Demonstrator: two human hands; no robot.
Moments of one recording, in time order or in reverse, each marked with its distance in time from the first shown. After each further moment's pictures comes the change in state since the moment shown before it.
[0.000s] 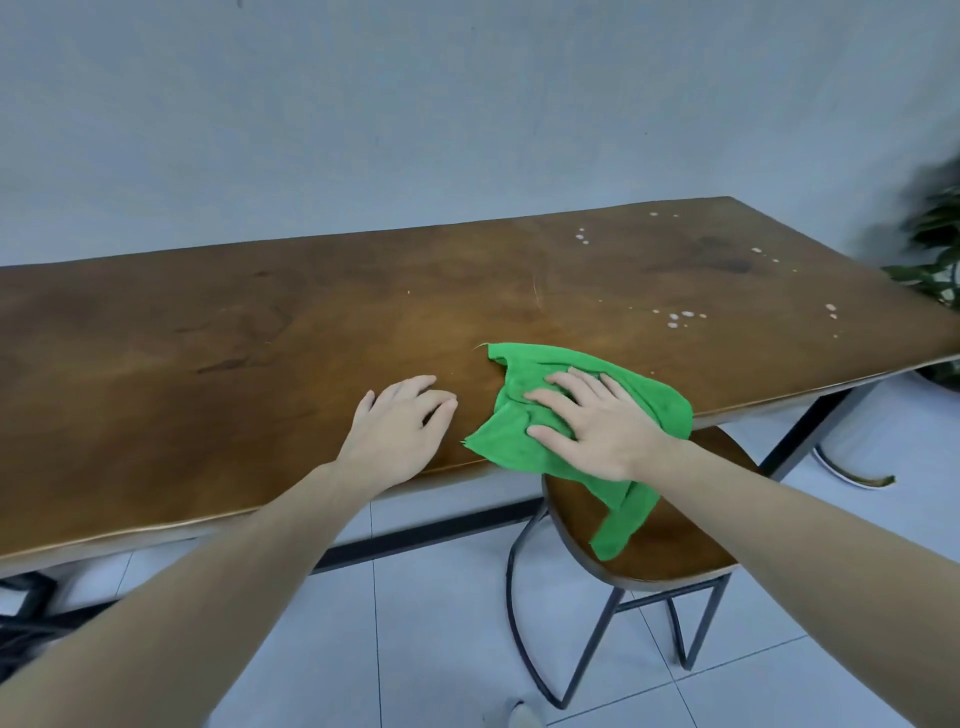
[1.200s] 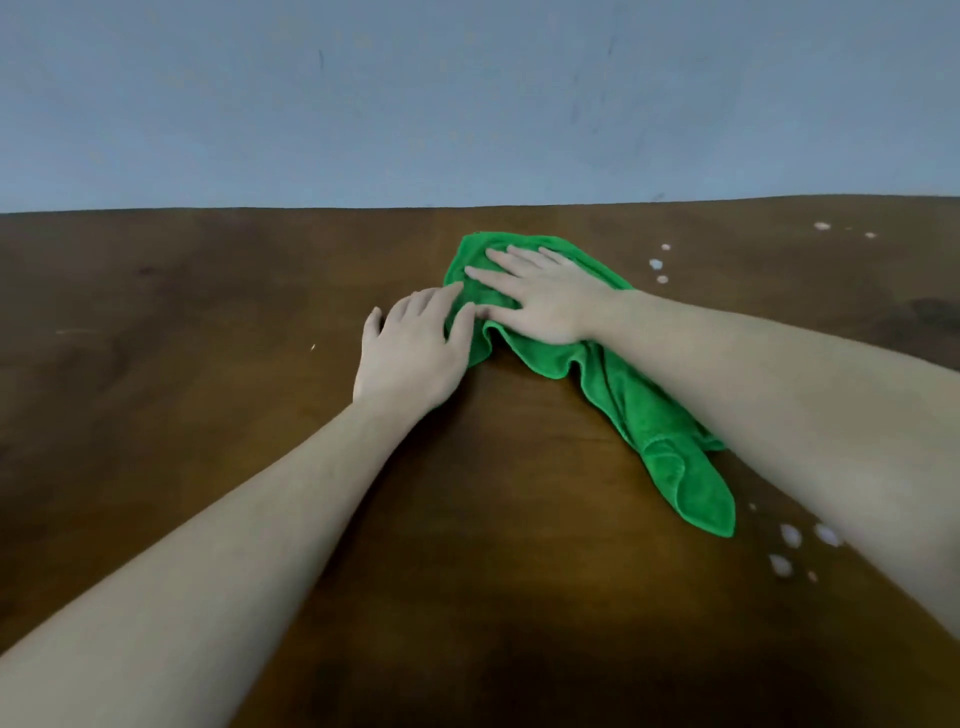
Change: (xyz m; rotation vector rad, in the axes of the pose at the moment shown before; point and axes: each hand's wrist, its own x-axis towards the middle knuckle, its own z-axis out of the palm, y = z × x) left_hand 0.323 0.030 0.060 0.074 0.246 -0.364; right_hand 0.393 0.158 -0.037 -0.074 -0.106 -0.404
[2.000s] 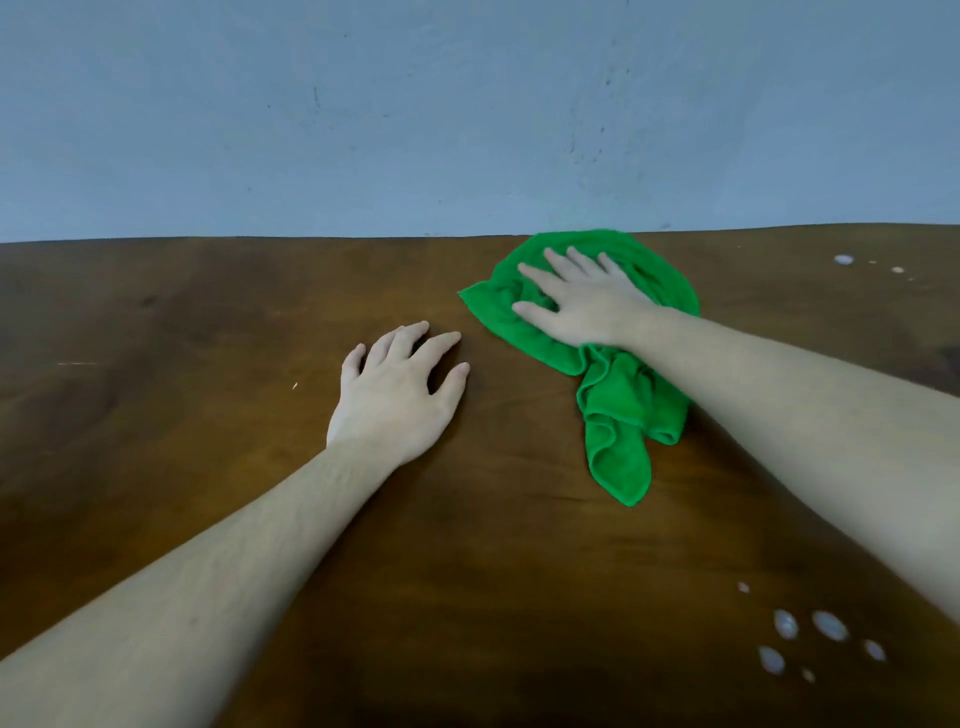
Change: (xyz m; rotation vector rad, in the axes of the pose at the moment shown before) left_hand -0.002 0.009 -0.006 0.192 -0.087 -0.014; right_hand 0.009 0.063 -0.005 -0.018 -0.013 0.181
